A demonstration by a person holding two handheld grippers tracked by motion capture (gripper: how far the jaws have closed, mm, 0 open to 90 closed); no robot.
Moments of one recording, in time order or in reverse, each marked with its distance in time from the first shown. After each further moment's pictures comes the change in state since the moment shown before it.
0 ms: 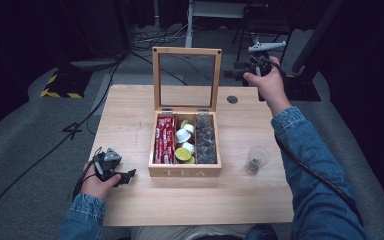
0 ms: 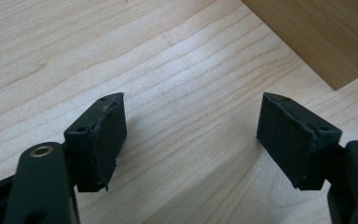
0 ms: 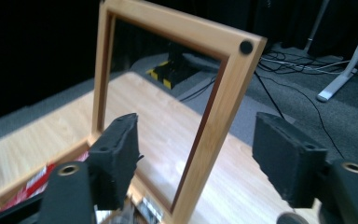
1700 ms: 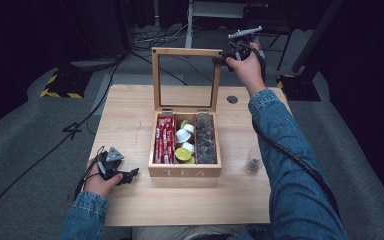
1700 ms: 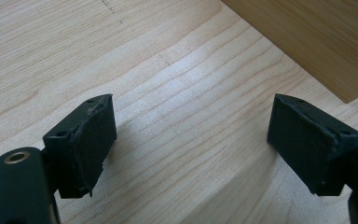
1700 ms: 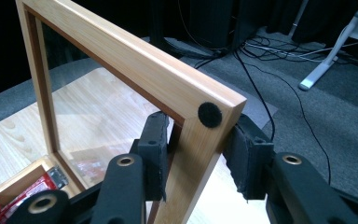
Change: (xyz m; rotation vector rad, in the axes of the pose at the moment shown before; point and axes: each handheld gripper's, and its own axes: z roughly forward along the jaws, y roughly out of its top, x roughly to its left) left arm 0.002 0.001 0.009 -0.043 -0.007 0.043; right arm -0.014 0.036 0.062 0.090 -0.075 -0.017
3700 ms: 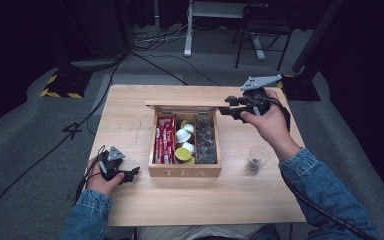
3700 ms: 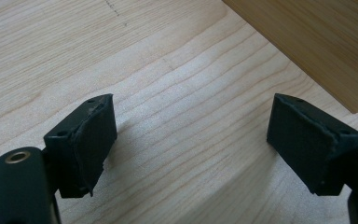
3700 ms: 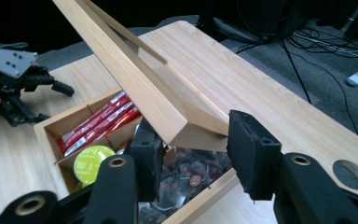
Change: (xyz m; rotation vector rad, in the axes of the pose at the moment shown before) left arm -0.002 0.002 0.003 -0.010 0.025 -0.023; right arm 0.112 -0.094 -0.109 0.042 0.139 -0.118
